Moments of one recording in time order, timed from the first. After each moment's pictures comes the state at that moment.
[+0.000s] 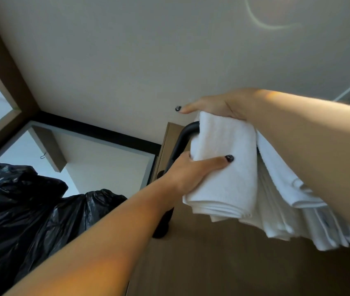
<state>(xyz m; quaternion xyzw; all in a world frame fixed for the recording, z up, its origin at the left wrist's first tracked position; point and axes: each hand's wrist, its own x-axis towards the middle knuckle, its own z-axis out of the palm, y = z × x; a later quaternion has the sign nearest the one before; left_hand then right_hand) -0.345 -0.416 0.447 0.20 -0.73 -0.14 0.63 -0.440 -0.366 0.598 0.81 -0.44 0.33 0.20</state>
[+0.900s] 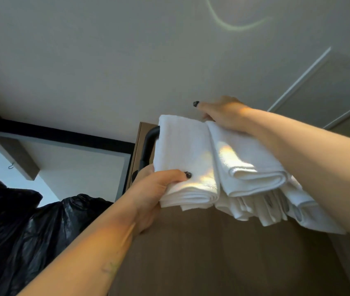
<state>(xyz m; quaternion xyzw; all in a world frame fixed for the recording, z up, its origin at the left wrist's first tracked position) -0.358 -0.389 0.410 0.10 -0.68 -0.31 0.65 -0.541 -0.367 0.578 0.70 -0.38 0.54 0.28</state>
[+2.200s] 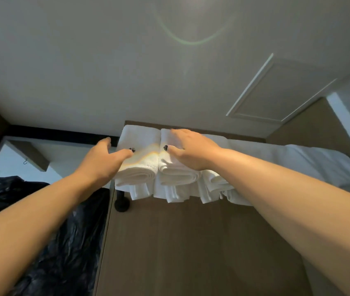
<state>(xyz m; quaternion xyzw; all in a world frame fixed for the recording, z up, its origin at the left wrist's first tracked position) -0.378 -0.280 0.417 0.37 -0.62 0.05 0.69 -0.601 -0.297 0.470 0.77 -0.38 0.38 0.33</state>
